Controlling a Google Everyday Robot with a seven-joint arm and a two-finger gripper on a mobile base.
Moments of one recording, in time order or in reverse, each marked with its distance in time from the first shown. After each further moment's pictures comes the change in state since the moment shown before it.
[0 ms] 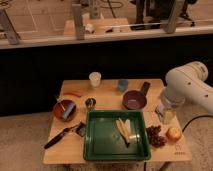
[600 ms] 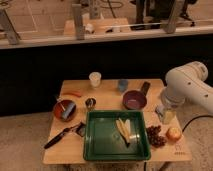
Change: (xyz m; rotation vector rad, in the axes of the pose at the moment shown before) arm 0.000 0.000 0.000 0.000 0.000 -0.001
